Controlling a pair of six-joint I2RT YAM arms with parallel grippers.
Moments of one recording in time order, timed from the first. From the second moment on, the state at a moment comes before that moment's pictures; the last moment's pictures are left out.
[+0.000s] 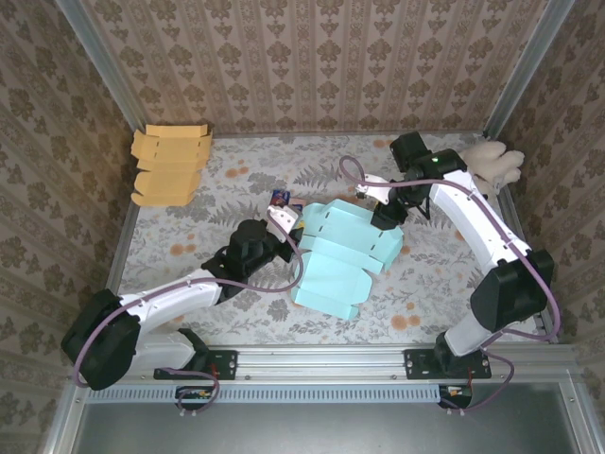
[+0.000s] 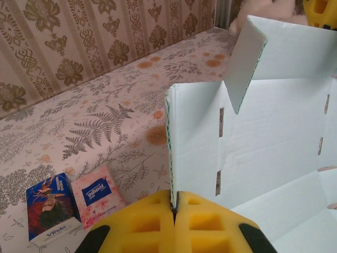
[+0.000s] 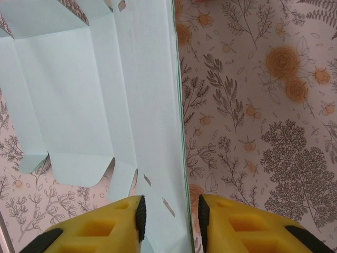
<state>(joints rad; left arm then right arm) -0.81 1.22 0.56 0.38 -0.02 0.04 0.28 1.60 1.54 -1.21 -0.32 -0.87</state>
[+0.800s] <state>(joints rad) -0.81 1.22 0.55 0.40 -0.02 0.04 0.28 1.65 1.53 -1.23 -0.32 -0.90</state>
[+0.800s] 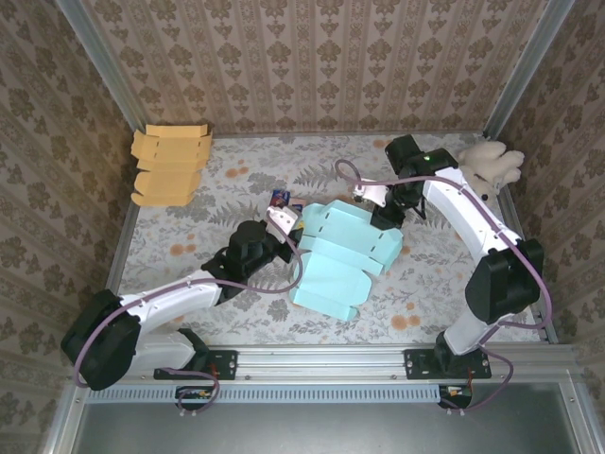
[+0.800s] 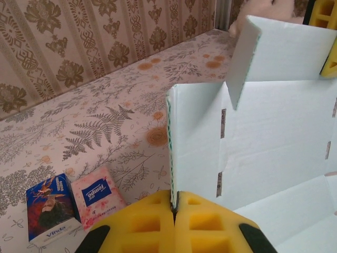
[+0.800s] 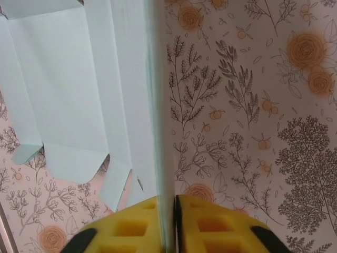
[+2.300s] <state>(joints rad) -0.96 1.18 0.65 0.19 -0.09 -0.50 0.37 1.59 1.52 -1.25 -0.22 -0.83</state>
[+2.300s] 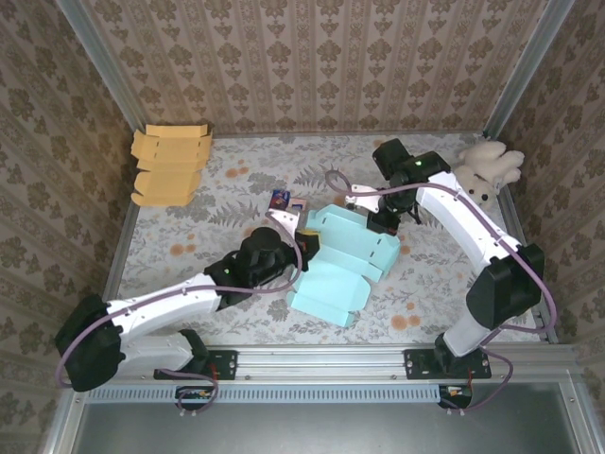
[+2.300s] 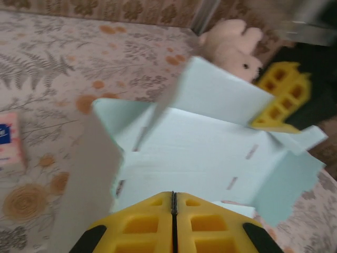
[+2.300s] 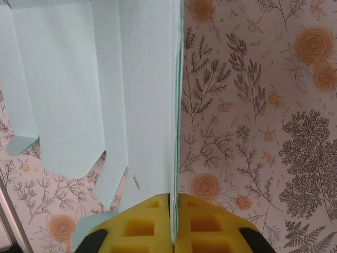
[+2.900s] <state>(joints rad) -0.89 1.28 0.80 0.12 -0.09 -0.54 0.38 1.52 1.42 -1.16 -0.22 -0.83</state>
